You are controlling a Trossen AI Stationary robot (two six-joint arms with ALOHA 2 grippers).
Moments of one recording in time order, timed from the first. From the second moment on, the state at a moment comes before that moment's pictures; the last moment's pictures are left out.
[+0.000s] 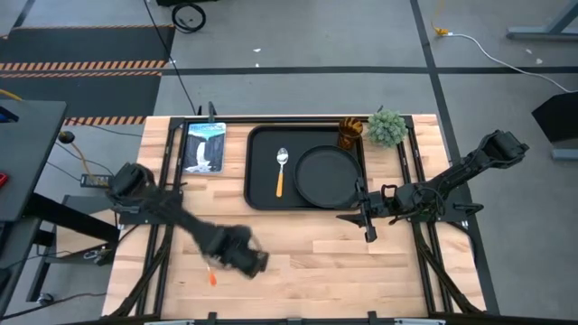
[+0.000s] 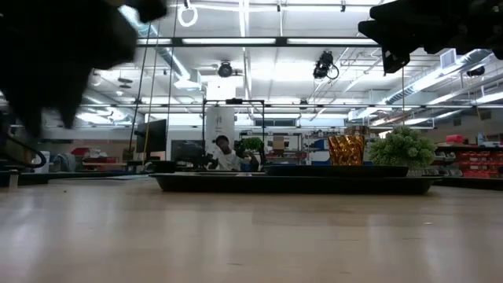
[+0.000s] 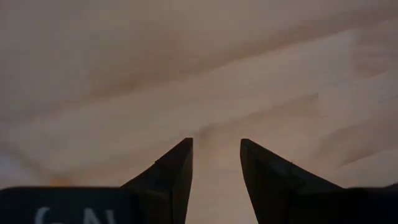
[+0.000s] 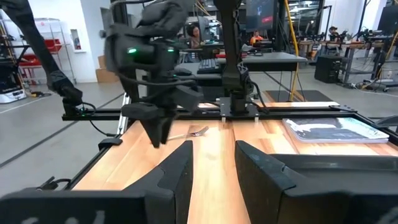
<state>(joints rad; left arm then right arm) -0.58 1.75 1.20 -0.75 -0.07 -1.90 0.39 1.05 0.22 0.85 0.30 0.02</state>
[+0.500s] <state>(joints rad) -0.84 1.77 1.19 -1.02 -0.05 -2.39 0.39 1.05 0.22 0.86 0.29 0.00</state>
